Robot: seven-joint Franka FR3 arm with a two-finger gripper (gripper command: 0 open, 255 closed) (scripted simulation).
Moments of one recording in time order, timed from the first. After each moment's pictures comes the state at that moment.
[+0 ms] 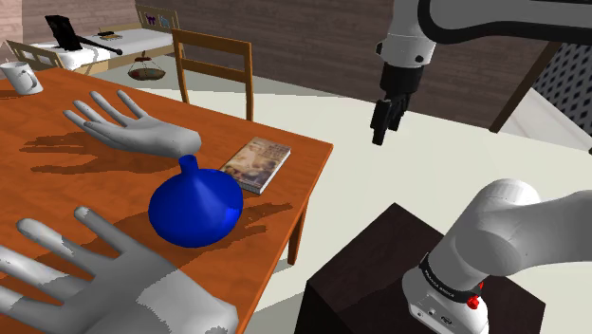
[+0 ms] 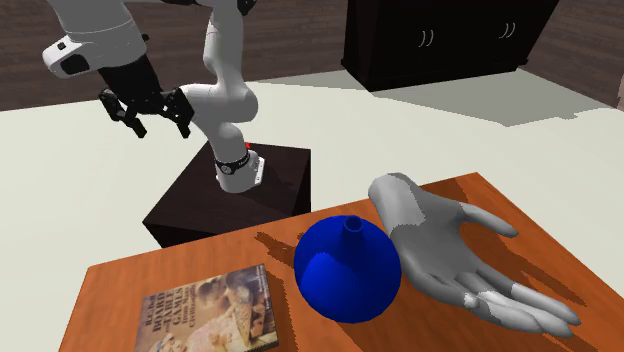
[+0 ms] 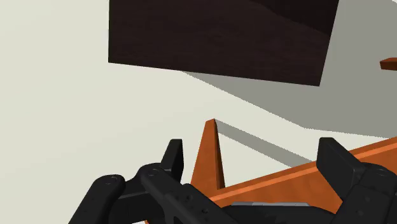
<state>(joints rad) 0.02 -0.82 0.06 -2.43 0.04 1.51 -0.08</state>
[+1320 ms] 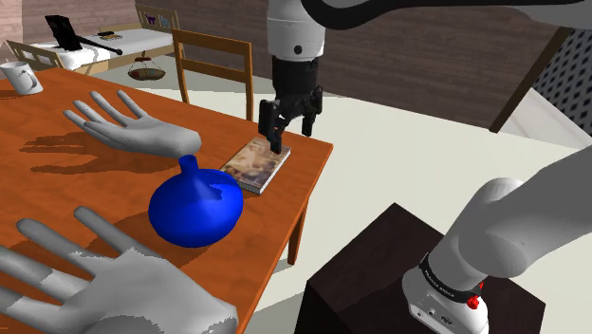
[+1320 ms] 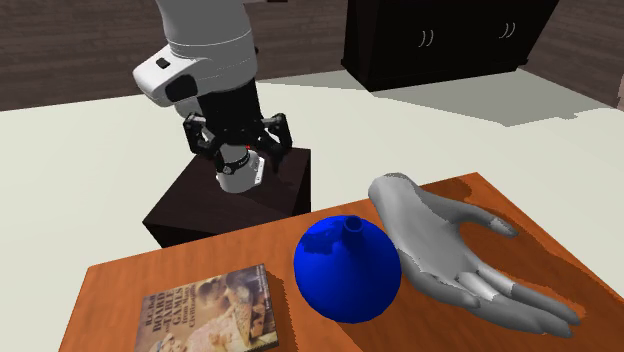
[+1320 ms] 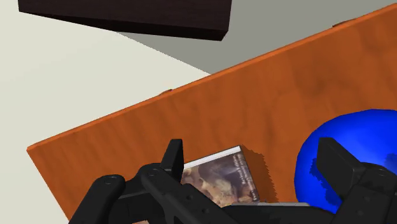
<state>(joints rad) 0.09 -0.37 0.41 -2.03 0.17 1.63 0.32</state>
